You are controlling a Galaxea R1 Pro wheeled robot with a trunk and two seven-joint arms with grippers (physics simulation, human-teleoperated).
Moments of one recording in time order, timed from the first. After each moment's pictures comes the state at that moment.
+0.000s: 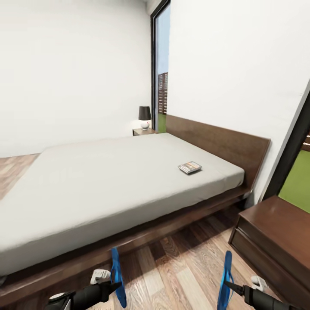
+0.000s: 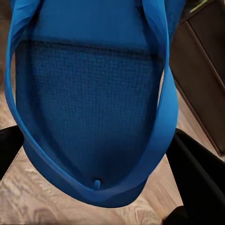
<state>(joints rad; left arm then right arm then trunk) -0.39 0.05 0.44 -0.46 -0.24 0.15 -0.98 -0.41 -0.33 -0.54 -0.29 0.08 0.22 1.13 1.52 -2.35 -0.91</state>
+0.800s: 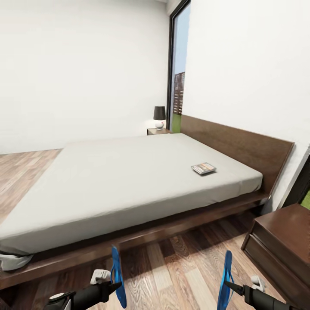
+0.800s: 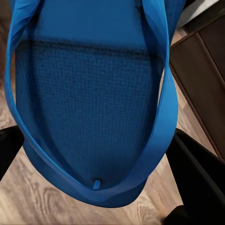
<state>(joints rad) -0.39 0.05 0.44 -0.46 -0.23 0.15 -0.98 -0.41 -0.33 -0.54 -0.29 0.08 0.22 1.14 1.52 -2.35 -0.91</state>
